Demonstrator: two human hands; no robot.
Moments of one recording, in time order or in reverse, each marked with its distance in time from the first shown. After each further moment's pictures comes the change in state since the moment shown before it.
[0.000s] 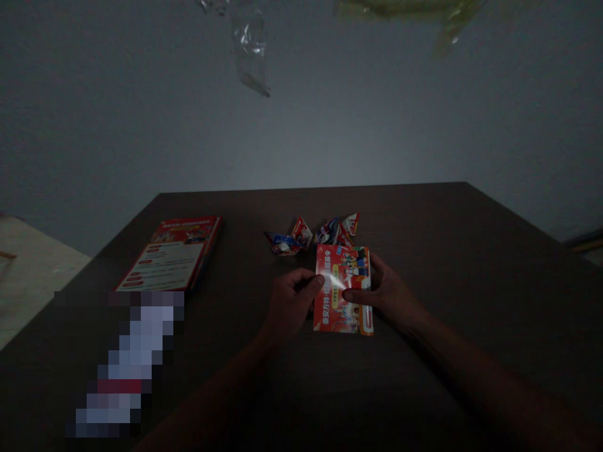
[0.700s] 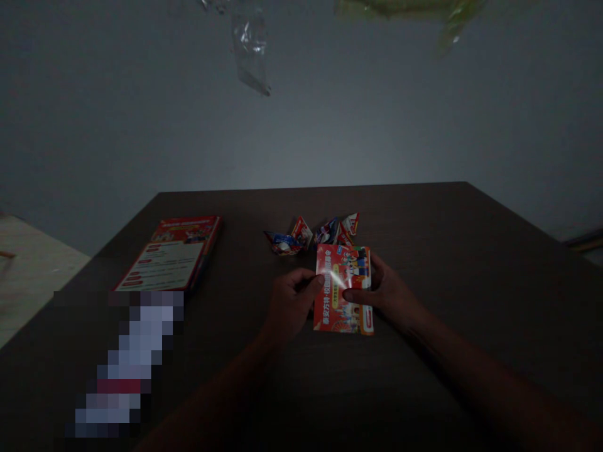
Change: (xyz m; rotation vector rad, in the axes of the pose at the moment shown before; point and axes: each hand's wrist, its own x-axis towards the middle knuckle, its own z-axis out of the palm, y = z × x) left_hand -0.002 0.003 0.001 -0.013 -0.004 -0.018; right_hand -0.001 -0.002 0.001 0.054 0.026 0.016
